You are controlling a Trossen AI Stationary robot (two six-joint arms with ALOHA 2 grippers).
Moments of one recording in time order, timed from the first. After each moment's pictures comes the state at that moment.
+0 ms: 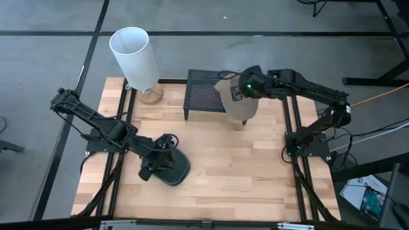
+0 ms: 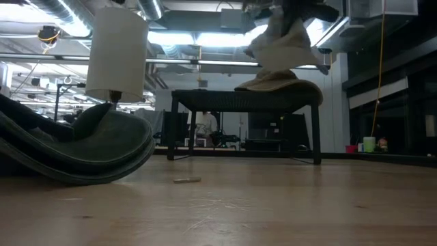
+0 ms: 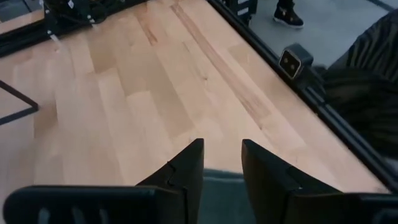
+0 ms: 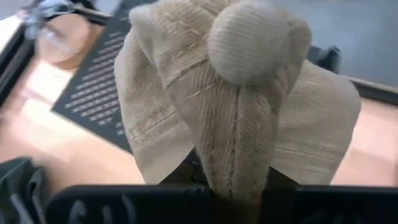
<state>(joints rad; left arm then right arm) -0.46 1.10 0.90 -0.44 -0.09 0.07 -0.21 1.47 1.74 -1.25 0.47 0.89</state>
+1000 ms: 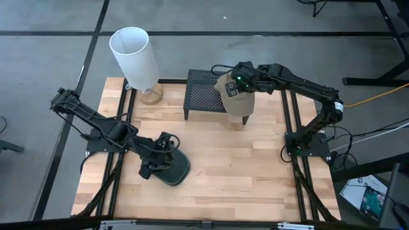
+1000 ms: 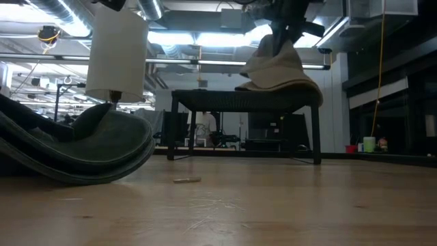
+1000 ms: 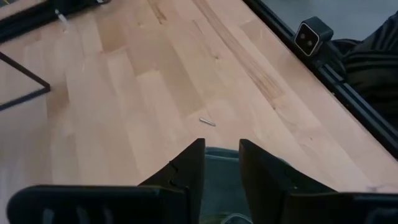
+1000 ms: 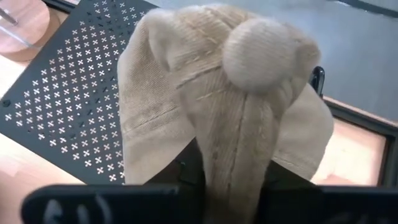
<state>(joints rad) -0.46 1.10 0.90 -0.51 -0.14 0.08 -0.32 1.57 1.74 -1.21 0.46 0.74</state>
